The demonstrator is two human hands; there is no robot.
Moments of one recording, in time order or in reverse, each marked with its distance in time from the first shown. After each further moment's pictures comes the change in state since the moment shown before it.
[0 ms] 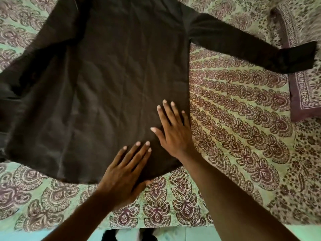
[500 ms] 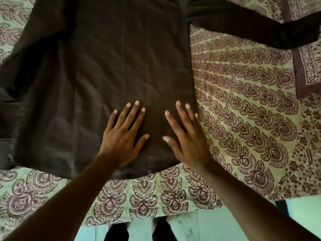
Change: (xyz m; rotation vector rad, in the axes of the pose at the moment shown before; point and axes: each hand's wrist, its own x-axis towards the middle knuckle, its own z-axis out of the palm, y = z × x) left_hand 0.055 -0.071 -0.019 0.069 0.062 -0.116; right_hand -0.062 -0.022 -0.021 0.140 0.056 -0.014
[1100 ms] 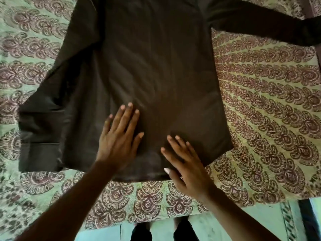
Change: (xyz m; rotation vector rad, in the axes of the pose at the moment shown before) left_hand -0.041 -0.092 -0.024 -0.016 0.093 -0.072; right_hand -0.034 -0.103 0.045 0.111 -0.072 -0.123
